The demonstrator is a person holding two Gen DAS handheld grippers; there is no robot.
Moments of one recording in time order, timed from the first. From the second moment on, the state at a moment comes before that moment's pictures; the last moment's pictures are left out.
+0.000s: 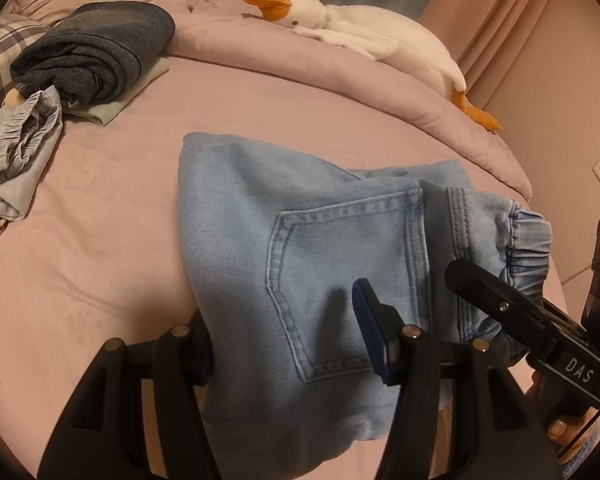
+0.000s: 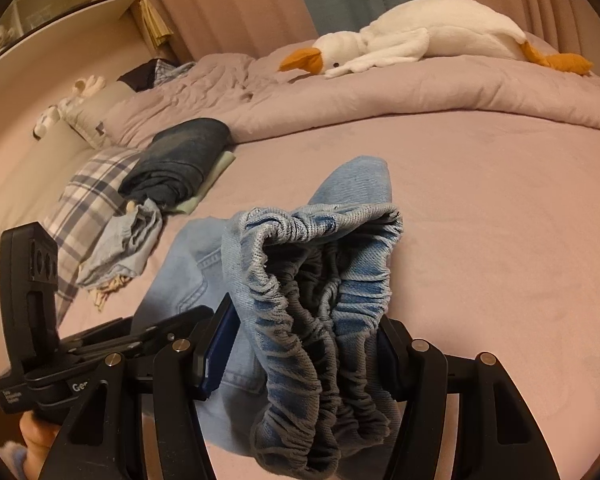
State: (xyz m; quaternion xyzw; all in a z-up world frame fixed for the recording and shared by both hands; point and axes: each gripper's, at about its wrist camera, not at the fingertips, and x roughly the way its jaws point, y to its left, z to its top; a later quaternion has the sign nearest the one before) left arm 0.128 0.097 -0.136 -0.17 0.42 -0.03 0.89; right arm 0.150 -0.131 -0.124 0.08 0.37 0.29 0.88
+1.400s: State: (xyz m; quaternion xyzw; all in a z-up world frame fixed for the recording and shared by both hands) left arm 0.170 0.115 -0.172 -0.13 0.46 -0.01 0.88; right arm 0.211 -0.142 -0.169 0.13 0.44 0.29 0.84
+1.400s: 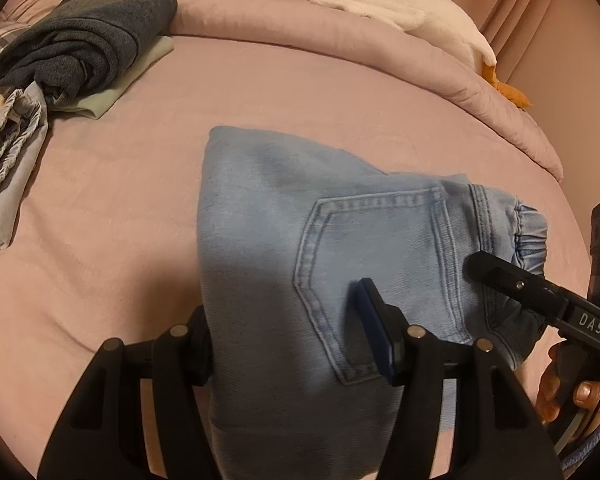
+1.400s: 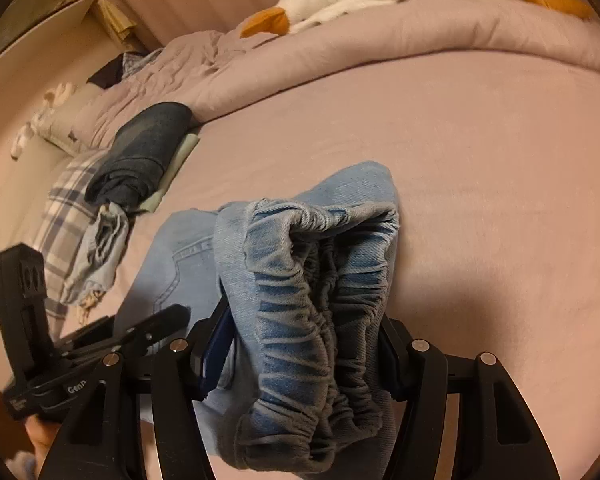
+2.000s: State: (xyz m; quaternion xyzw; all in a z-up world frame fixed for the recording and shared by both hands) left arm 0.141 0.111 -0.171 -0.08 0.46 0.03 0.89; right arm 0.200 -0.146 -0.173 0.09 0.46 0.28 0.84
